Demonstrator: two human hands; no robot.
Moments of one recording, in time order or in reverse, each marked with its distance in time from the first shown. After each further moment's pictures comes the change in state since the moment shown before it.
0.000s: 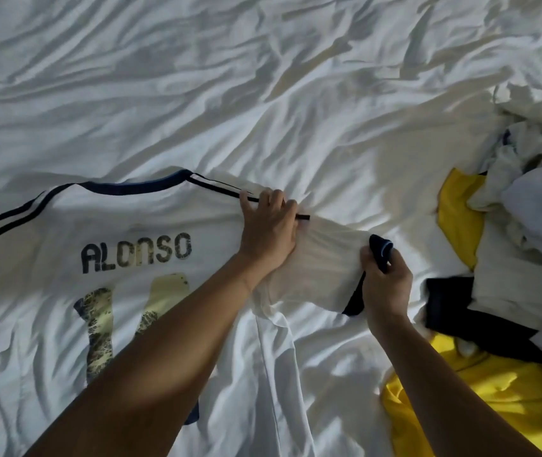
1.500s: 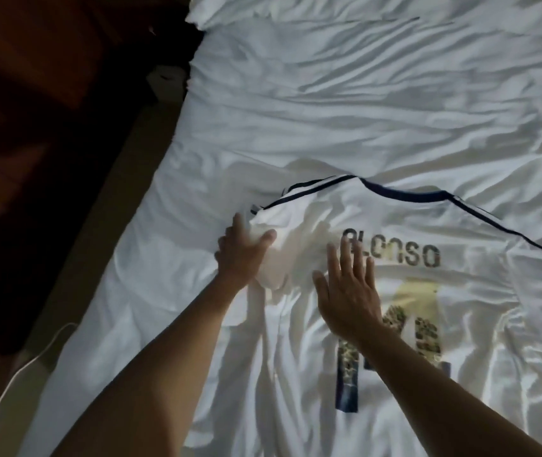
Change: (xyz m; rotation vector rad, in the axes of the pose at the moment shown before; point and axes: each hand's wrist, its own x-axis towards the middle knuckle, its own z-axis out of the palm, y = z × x) left_hand -0.280 -0.359 -0.156 -0.597 0.079 -1.052; right_hand -0.304 0.014 0.302 -1.074 -0.661 -0.999
